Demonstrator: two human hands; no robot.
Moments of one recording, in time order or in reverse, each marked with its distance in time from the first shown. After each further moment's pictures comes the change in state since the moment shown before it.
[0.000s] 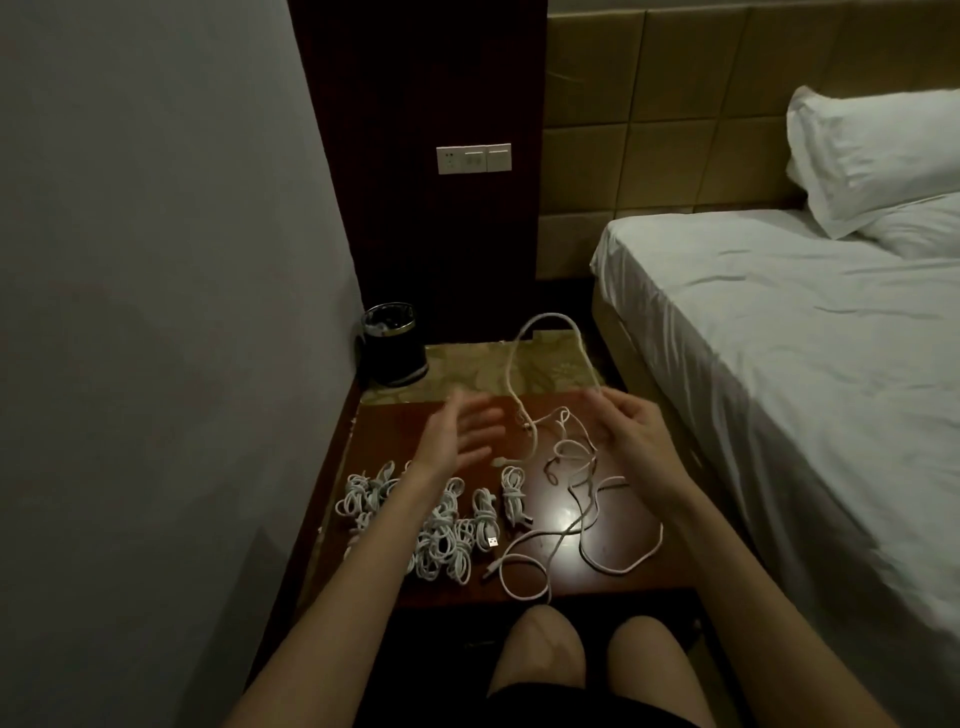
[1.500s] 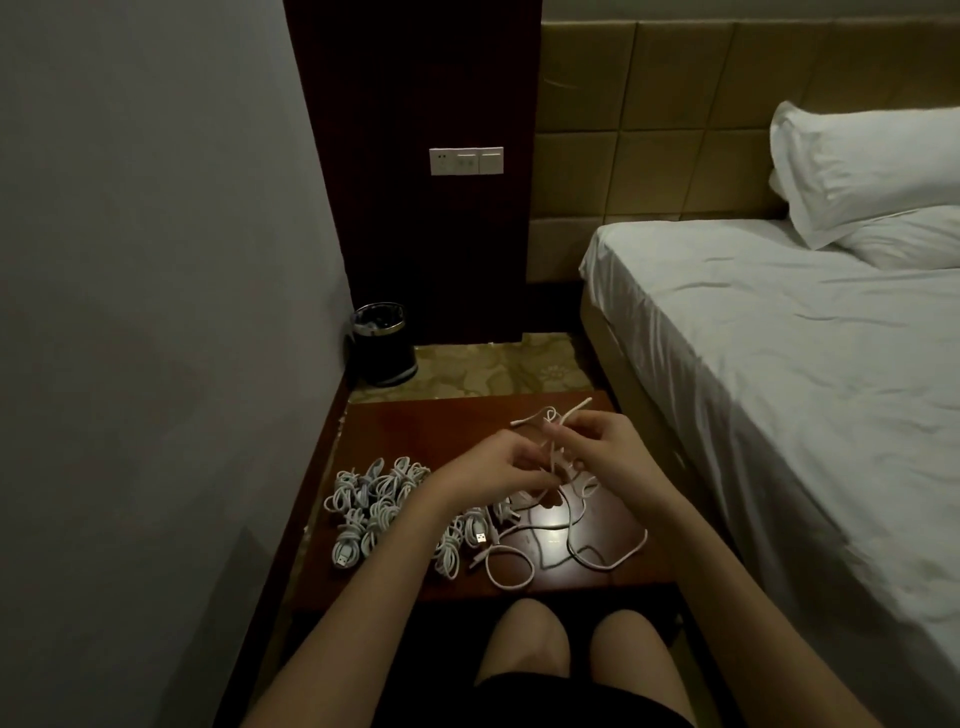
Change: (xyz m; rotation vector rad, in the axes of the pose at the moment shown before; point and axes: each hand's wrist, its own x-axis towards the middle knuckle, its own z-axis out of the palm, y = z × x) left_hand -0.025 0.008 0.030 0.559 -0.525 0.117; right_hand -0.017 -0.009 0.009 -0.241 -0.103 0.071
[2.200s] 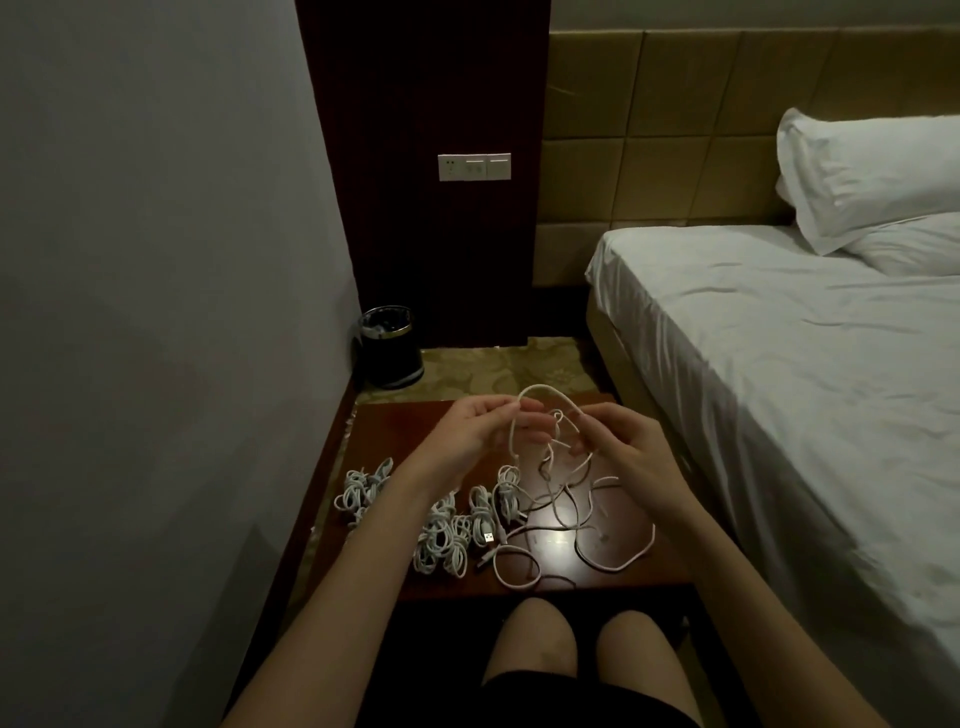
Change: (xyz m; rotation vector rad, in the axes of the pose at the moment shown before) left_hand -0.020 0.014 -0.022 -0.562 0.214 0.127; right_hand -0.008 0.007 -0.007 0.016 0.098 -0.182
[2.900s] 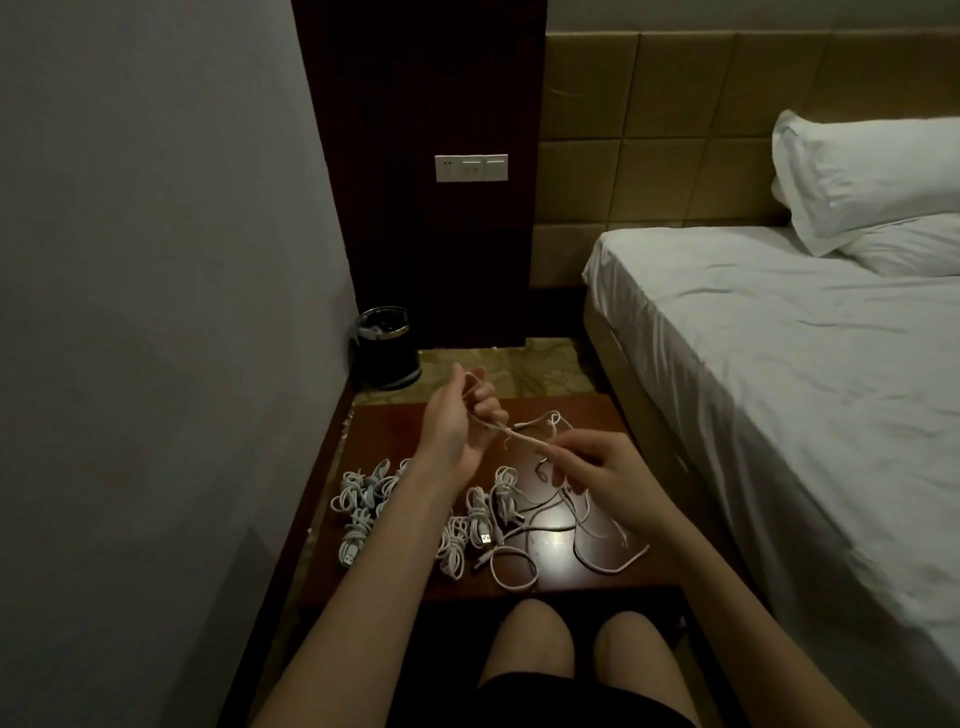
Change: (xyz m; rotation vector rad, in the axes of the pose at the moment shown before) left_hand 0.014 0.006 0.011 -0.787 0.417 -0.019; right_hand -0.010 -0.007 0.012 -0.139 -0.180 0.049
